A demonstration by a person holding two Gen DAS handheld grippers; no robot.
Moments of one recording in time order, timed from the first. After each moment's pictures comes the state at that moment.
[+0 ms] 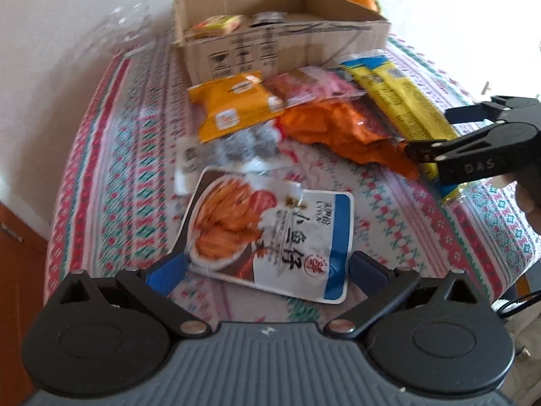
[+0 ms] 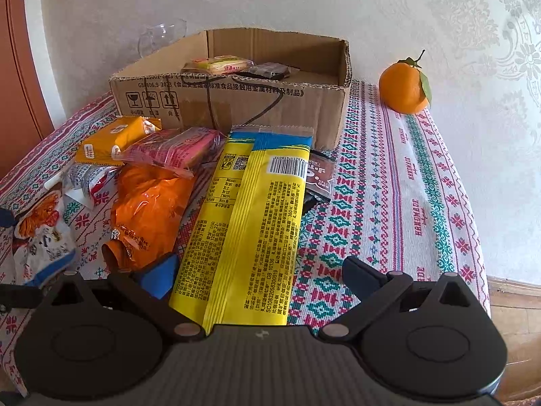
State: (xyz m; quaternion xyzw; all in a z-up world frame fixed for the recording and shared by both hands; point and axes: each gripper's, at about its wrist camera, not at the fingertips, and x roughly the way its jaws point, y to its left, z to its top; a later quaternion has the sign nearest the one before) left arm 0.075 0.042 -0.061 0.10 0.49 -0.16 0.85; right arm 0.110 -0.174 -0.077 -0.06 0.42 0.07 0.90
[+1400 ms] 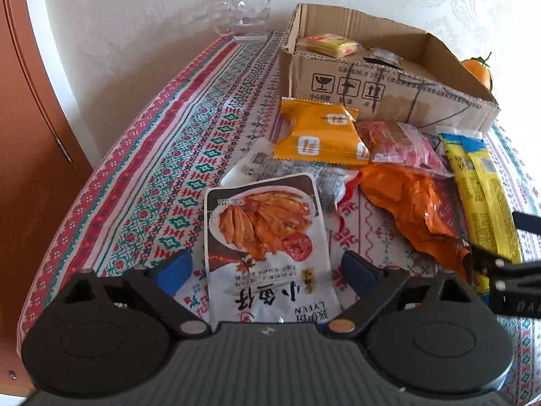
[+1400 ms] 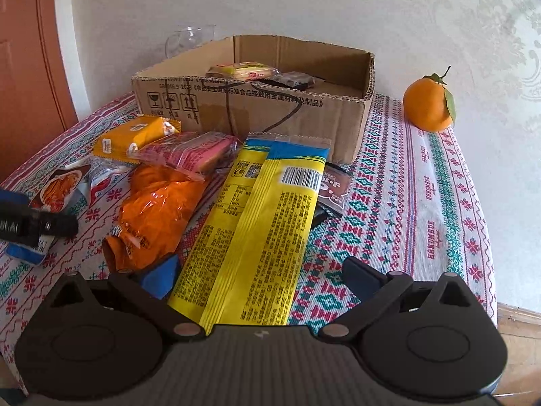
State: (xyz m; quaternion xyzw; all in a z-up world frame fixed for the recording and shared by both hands) left arm 0.092 0.032 -0.068 -0.03 0.47 0.03 0.88; right arm 0.118 -0.175 -0.079 -0.07 0.41 0.11 0.90
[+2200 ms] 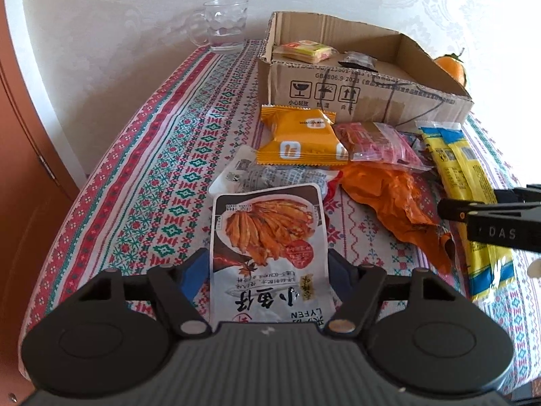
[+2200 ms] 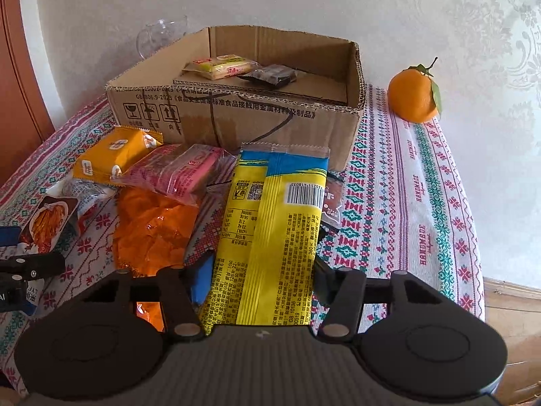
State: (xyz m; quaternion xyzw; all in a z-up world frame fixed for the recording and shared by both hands) left arm 0.085 0.040 -0.061 -0.02 0.46 -0.02 0.89; right arm 0.136 -0.160 -0.064 -0.07 0.45 0.07 0.89
